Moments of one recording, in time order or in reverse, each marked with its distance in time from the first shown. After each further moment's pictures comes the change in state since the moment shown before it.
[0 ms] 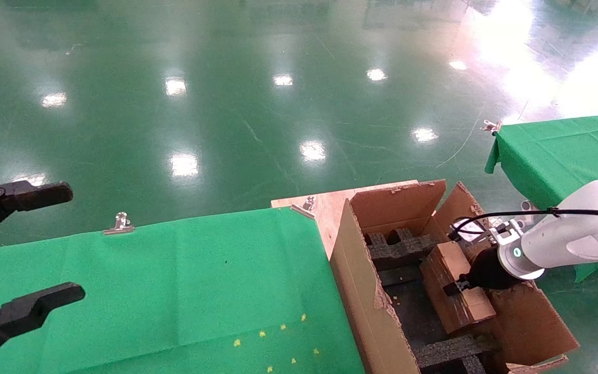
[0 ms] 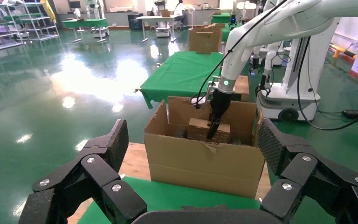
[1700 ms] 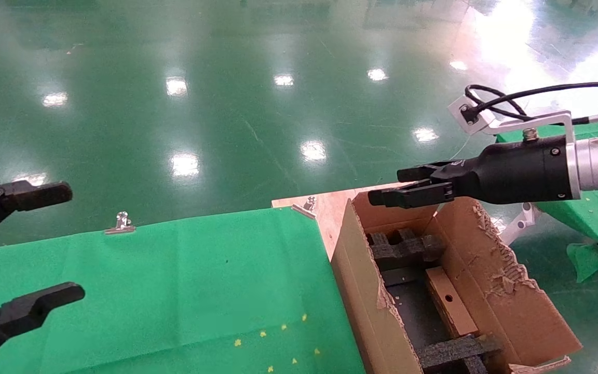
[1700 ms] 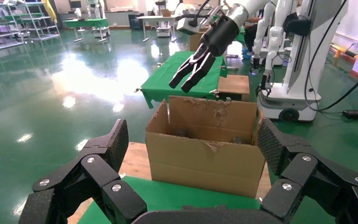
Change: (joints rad) left arm 0.000 0.000 0.000 0.000 0.000 0.000 0.000; right arm 0.418 0.419 0.232 0.599 0.367 -0.307 -0.267
